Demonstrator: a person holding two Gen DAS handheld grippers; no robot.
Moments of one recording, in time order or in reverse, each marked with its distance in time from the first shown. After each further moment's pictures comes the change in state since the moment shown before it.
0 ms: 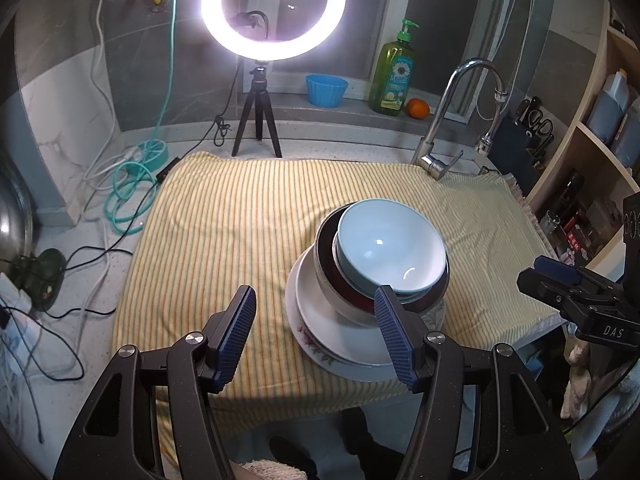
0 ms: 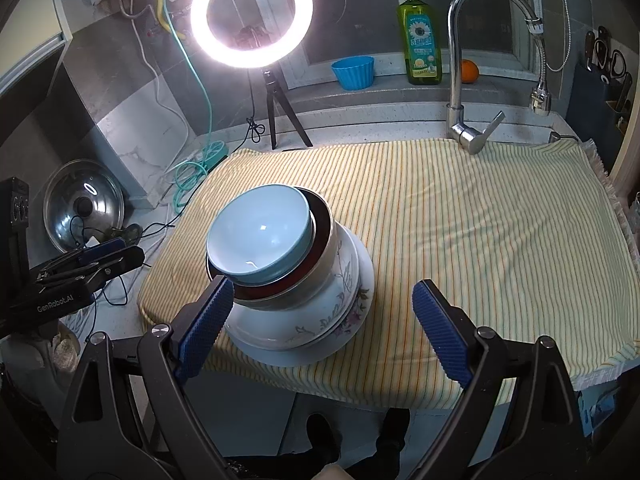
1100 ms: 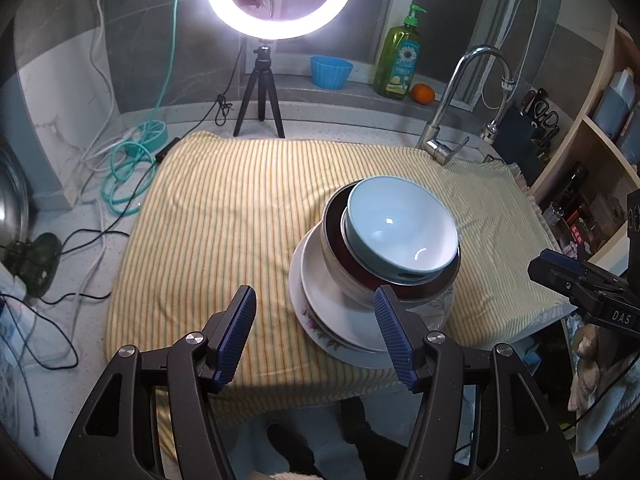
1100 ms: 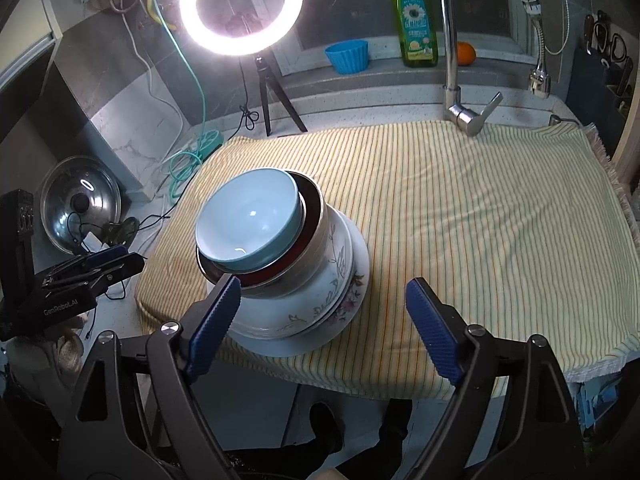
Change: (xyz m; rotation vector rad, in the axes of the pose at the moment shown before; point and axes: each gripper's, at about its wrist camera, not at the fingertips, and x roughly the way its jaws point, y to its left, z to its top) left arm 0.011 0.007 -0.005 -0.008 0.051 -0.004; right arm 0.006 -0.009 -0.004 0.024 0.036 0.000
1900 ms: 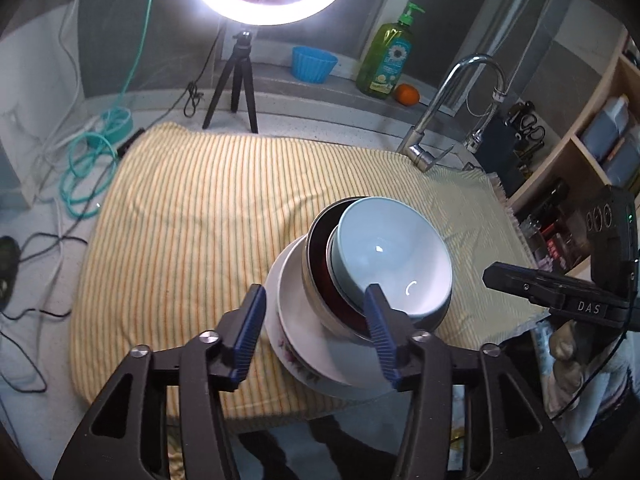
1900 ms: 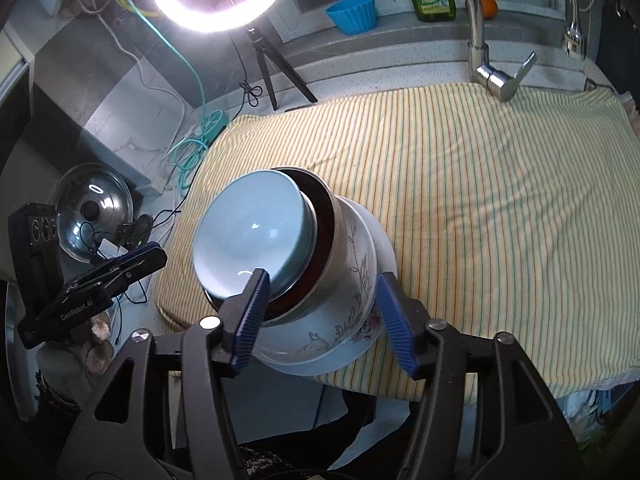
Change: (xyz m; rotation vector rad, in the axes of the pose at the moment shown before) left arm 0.028 0.015 0.028 -0.030 0.042 -0.135; right arm 0.049 -0.008 0.034 0.069 0.162 0.097
